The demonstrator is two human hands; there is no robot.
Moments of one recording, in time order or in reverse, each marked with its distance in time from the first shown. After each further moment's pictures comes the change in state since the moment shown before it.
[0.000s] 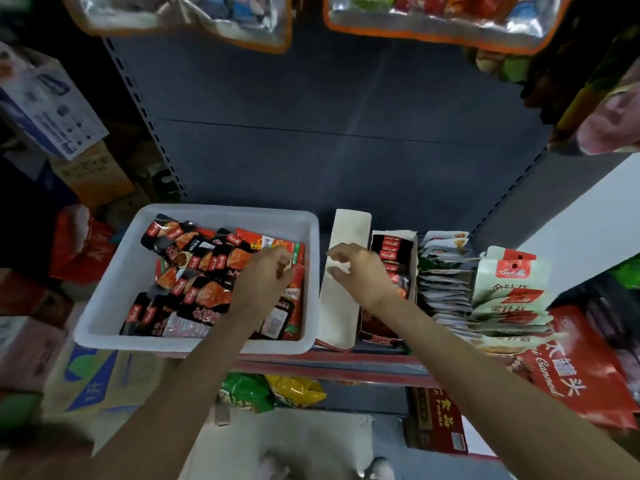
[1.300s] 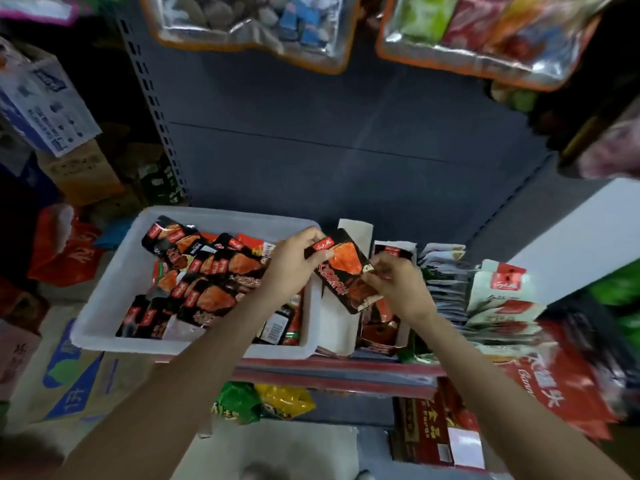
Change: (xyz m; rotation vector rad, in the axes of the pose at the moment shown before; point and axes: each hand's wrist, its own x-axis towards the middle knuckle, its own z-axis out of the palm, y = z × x) left_hand 0.024 0.030 -0.008 -0.418 -0.065 0.143; right_hand -0.024 0.009 -0.028 0.051 0.142 0.156
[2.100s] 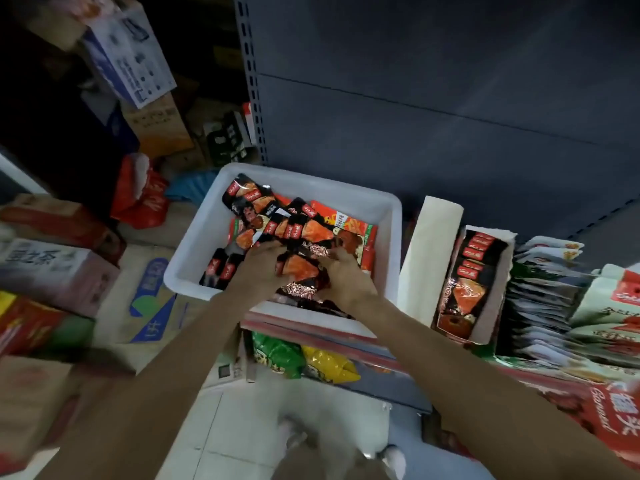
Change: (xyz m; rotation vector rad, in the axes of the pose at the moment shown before) left_hand -0.087 -0.124 -0.094 0.450 0.053 -0.407; right_hand 0.016 -0.081 0.170 -0.415 -0.529 -0.152
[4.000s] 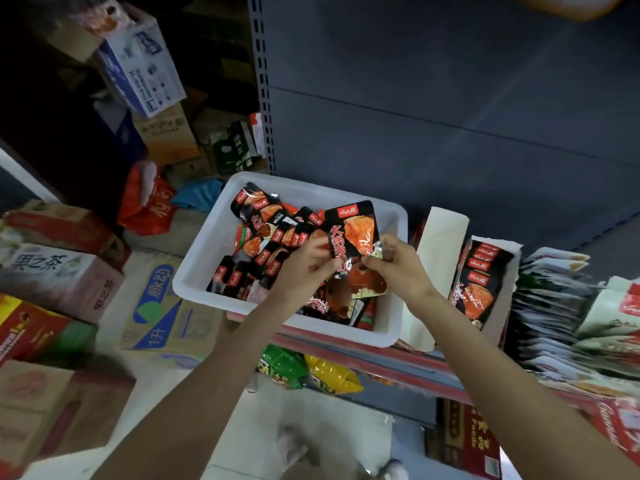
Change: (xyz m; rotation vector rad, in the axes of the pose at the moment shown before) left_hand -0.011 0.061 -0.005 -0.508 -0.085 0.049; right_hand -0.029 0.029 -0.053 0.897 0.328 0.004
